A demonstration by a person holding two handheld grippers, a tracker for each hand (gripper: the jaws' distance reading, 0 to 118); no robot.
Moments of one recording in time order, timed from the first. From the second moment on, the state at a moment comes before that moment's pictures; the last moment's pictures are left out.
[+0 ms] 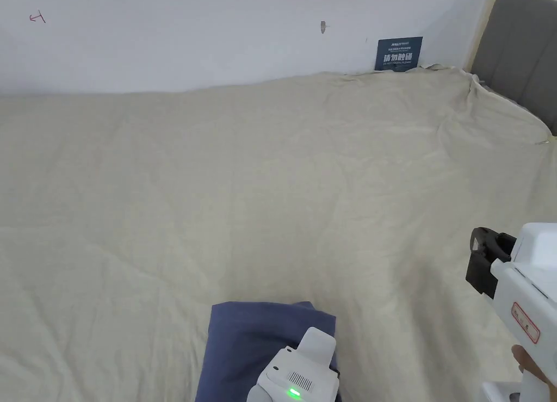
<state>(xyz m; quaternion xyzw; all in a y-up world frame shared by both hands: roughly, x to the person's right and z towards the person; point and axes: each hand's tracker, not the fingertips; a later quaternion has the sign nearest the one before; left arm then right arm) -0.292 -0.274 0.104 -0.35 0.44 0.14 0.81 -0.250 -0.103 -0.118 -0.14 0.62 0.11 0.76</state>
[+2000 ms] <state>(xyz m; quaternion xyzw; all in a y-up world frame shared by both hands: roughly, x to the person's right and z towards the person) -0.329 -0.096 0.358 -0.10 0.71 0.07 0.70 -0.269 -0.081 -0.032 -0.06 0.67 0.07 0.74</state>
